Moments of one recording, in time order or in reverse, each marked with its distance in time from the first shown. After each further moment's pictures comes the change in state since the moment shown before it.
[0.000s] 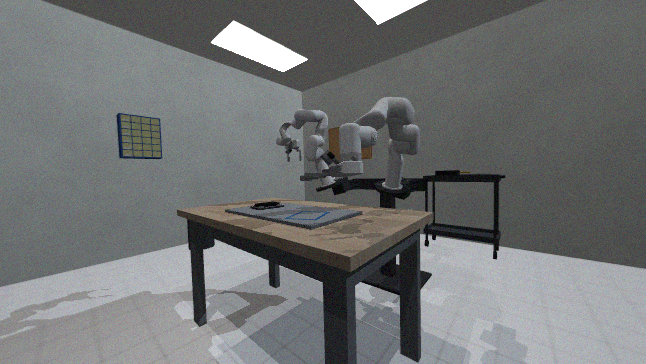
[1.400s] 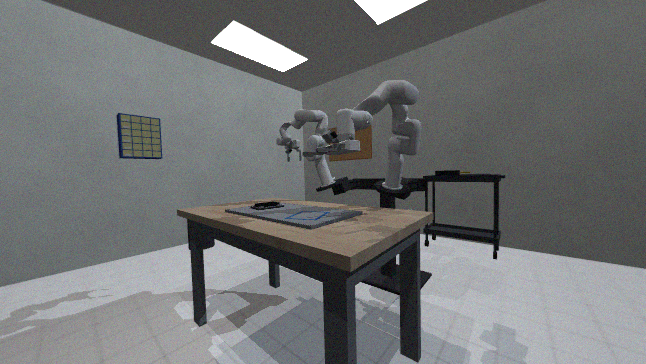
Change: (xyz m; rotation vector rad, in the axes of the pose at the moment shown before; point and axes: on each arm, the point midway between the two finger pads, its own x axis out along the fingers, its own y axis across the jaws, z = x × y) left arm -0.041 -0.101 0.100 -0.045 0.010 0.309; right arm 0.000 0.000 0.000 0.000 0.000 0.000
